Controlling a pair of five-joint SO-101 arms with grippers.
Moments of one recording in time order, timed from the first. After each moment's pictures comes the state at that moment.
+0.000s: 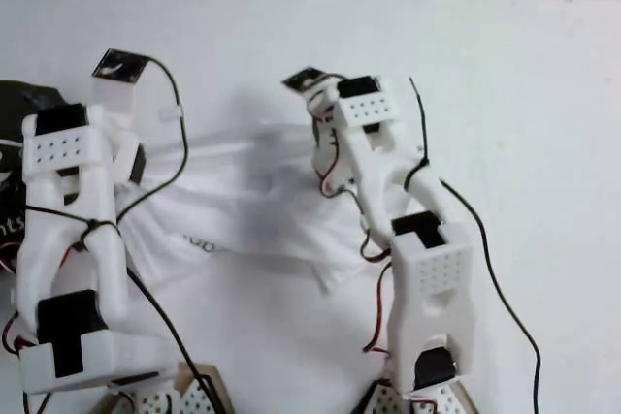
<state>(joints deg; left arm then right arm) -22.0 -4.8 16.7 75.2 -21.8 -18.7 33.4 -17.8 85.0 24.0</state>
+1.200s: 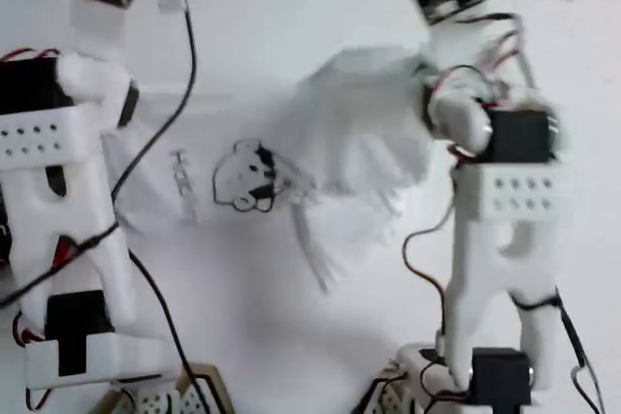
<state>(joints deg) -16.4 -4.8 -30.1 100.3 -21.9 -3.3 -19.4 -13.0 77.4 26.0</state>
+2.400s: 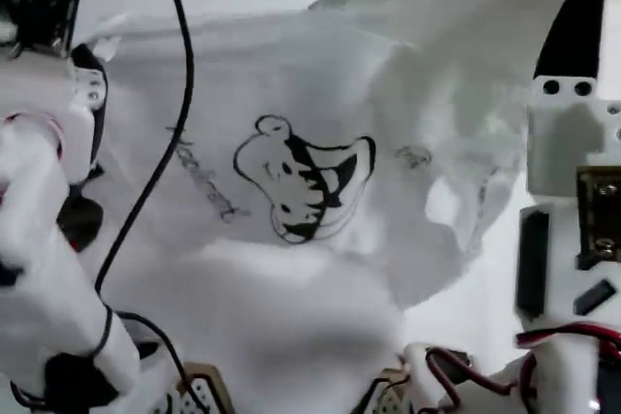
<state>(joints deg) -14.0 -19.8 -42.5 101.4 -17.6 4.1 -31.5 -47.9 70.1 28.4</state>
